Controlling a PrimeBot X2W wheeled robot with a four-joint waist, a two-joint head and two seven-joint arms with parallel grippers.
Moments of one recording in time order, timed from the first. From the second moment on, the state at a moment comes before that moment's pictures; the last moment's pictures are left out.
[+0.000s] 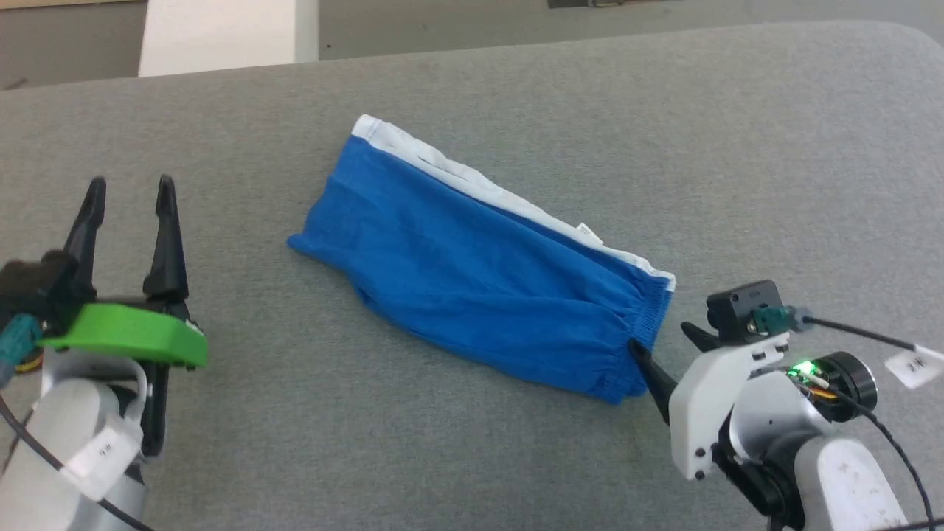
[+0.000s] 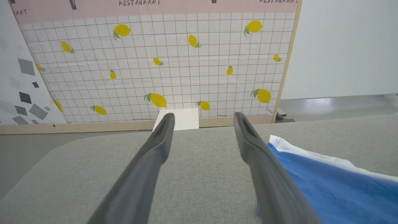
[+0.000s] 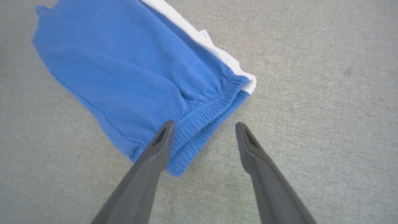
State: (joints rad) left arm -0.32 0.45 -0.15 0.14 -0.46 0.05 -0.26; right arm -0.11 -0.05 0.12 -0.14 0.13 0.13 0.67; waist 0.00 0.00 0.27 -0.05
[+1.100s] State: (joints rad) left arm -0.59 0.35 -0.34 0.32 -0.49 -0.06 0.42; right arm -0.33 -0.05 0.18 0.18 0.16 0.13 0.64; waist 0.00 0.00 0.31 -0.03
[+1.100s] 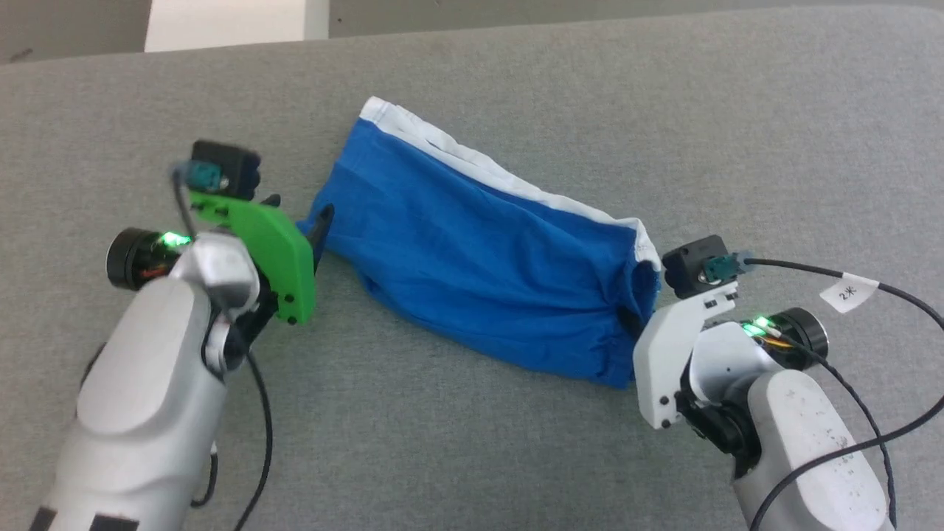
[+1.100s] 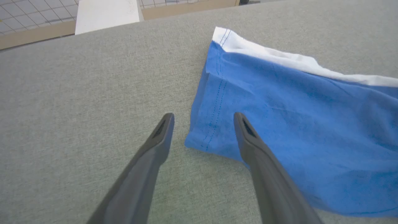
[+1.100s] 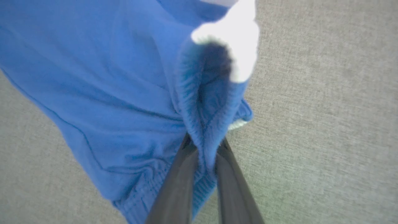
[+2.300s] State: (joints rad) left arm -0.53 0.35 -0.23 0.26 -0.78 -0.09 0.67; right arm -0.37 -0.08 0.16 0.17 0.18 0.13 0.70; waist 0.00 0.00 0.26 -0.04
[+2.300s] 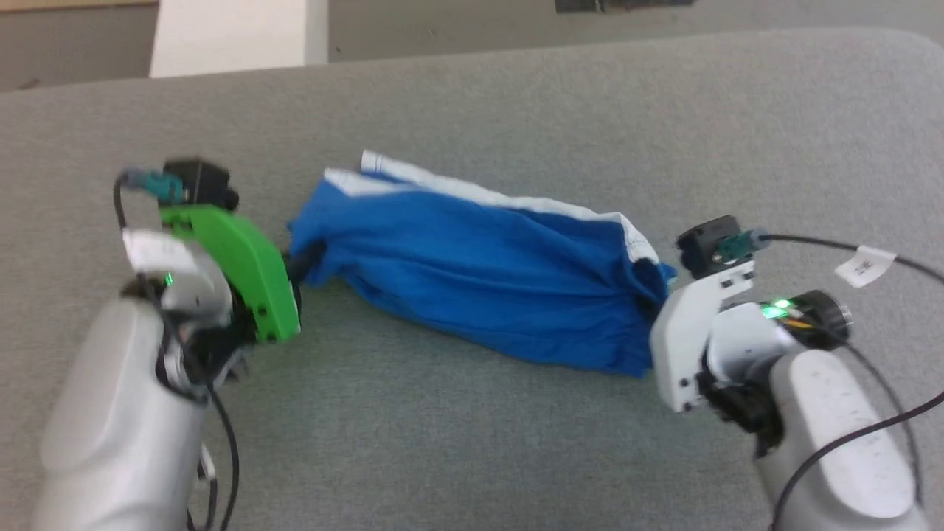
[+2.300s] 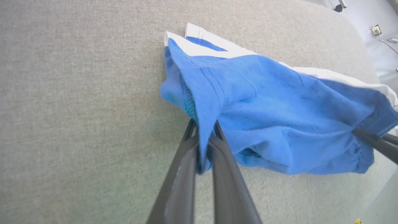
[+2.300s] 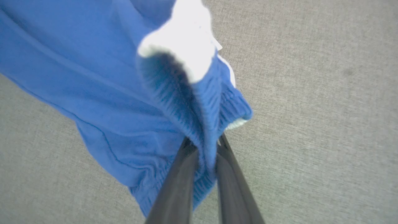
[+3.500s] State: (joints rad) left arm -0.20 0.34 -0.07 -0.04 -0.53 -0.05 -0.07; right arm -0.16 -0.06 -0.07 0.02 0.15 0.13 0.69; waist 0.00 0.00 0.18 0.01
